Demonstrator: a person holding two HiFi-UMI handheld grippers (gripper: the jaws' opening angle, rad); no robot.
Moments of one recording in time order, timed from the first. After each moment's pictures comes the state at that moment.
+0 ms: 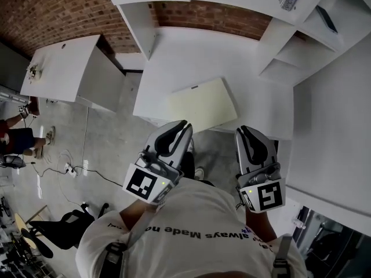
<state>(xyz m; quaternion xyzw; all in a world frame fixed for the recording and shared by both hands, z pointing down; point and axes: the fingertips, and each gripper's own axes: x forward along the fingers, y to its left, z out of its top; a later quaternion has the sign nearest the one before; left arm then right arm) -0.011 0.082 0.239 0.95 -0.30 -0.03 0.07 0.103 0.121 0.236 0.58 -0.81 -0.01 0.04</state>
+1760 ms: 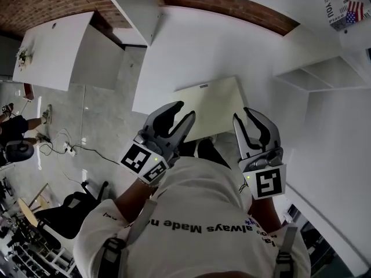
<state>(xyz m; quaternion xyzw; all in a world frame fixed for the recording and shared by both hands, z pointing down) -0.006 -0.094 0.332 0.93 -0.29 0.00 0.21 0.103 -0.071 0.289 0.52 -0.85 -0.02 0.11</state>
